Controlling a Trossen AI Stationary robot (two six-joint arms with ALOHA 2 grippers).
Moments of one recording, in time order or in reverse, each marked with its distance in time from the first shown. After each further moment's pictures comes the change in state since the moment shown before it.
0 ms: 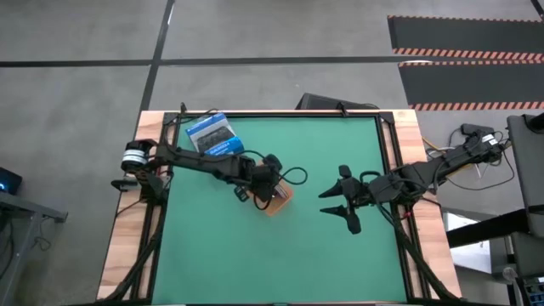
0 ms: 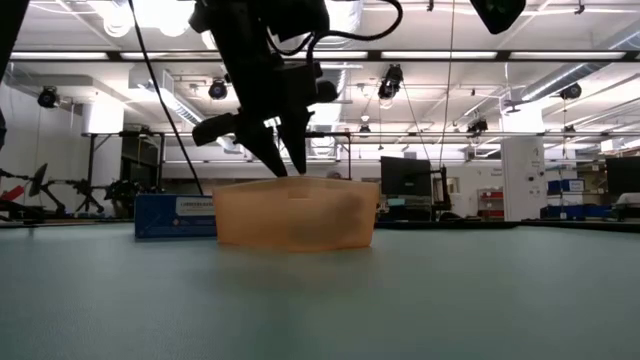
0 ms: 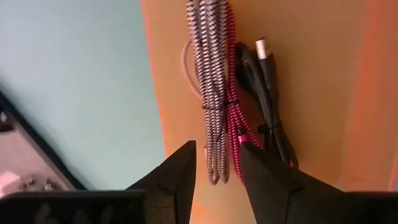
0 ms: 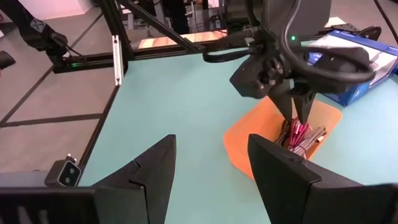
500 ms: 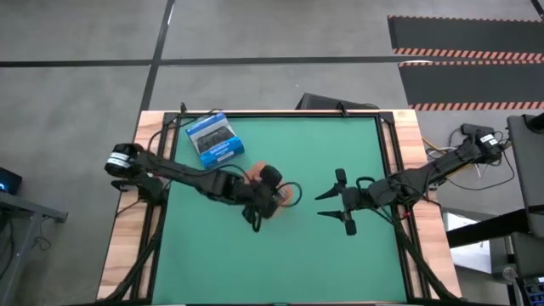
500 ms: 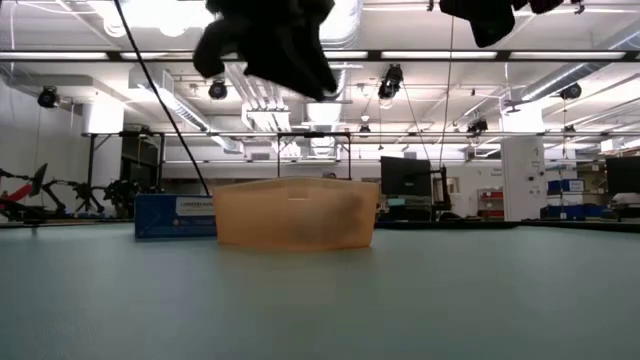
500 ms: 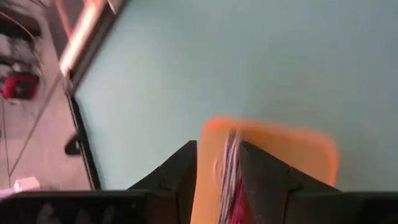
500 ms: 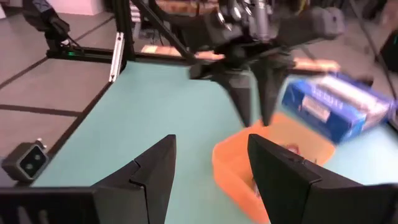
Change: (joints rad) left arm -0.195 -0.116 -0.011 0.203 -0.054 -0.290; right arm 0.000 0.000 -0.201 0.330 0.008 -0.252
